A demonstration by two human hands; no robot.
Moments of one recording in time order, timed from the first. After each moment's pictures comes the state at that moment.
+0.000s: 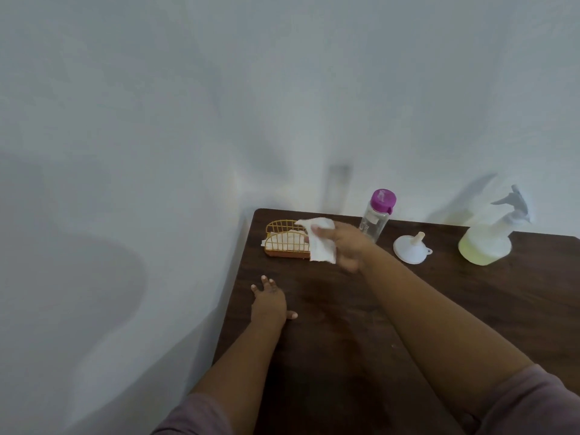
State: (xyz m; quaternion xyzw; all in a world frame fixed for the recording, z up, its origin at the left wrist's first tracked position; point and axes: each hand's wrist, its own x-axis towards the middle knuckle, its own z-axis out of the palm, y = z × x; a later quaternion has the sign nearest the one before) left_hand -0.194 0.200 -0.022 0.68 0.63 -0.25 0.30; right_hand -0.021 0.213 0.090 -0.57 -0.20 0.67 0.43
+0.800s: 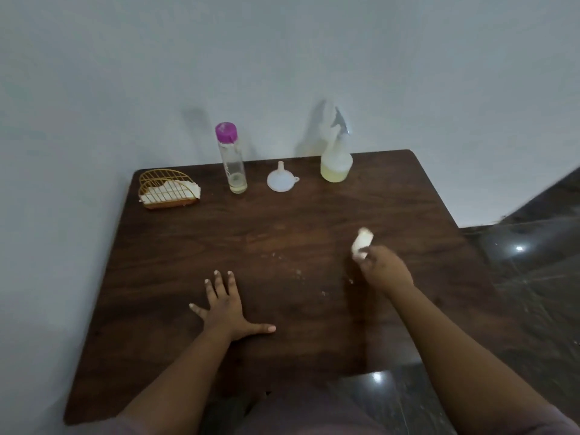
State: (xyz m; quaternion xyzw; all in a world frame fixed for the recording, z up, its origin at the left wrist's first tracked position) left_hand -0.101 -0.031 -0.026 0.73 0.58 -0.22 0.28; right_hand 0.217 -0.135 -0.004 -0.87 -0.46 0.12 0.15
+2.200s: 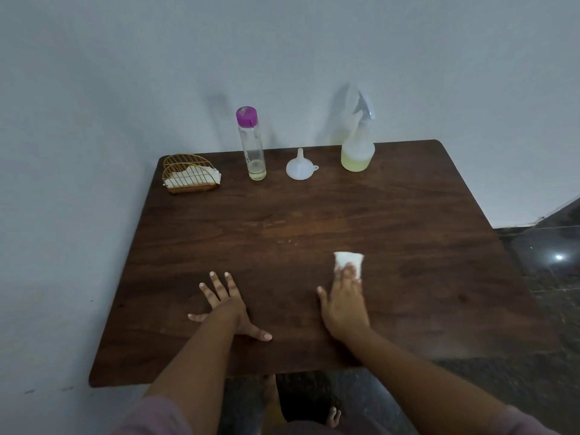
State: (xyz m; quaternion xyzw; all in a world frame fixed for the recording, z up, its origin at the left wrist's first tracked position) left_hand -0.116 -0.048 -0.012 0.62 0.62 -0.37 0.29; right_hand 0.083 -0.156 -0.066 -0.85 -0.49 0.18 0.08
